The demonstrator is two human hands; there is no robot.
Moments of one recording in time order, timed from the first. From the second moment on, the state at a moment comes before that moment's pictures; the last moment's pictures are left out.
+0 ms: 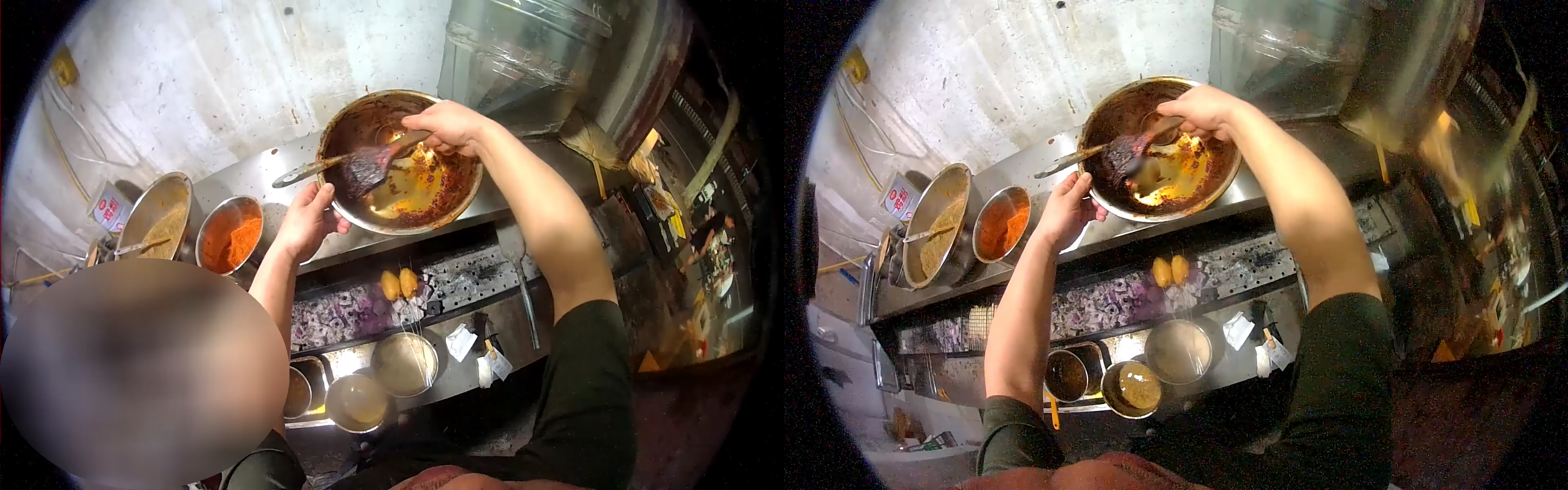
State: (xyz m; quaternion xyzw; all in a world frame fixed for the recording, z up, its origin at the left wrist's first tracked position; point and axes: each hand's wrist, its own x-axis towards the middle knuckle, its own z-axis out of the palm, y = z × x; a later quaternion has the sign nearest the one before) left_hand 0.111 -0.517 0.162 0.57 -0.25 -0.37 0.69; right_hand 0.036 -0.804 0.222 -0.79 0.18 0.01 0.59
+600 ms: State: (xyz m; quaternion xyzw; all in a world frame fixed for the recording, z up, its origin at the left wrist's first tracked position) left_hand -0.007 -0.340 0.114 0.75 -0.42 -0.25 0.45; right_hand -0.128 -0.750 0.235 -0.65 0.28 -0.24 0.67
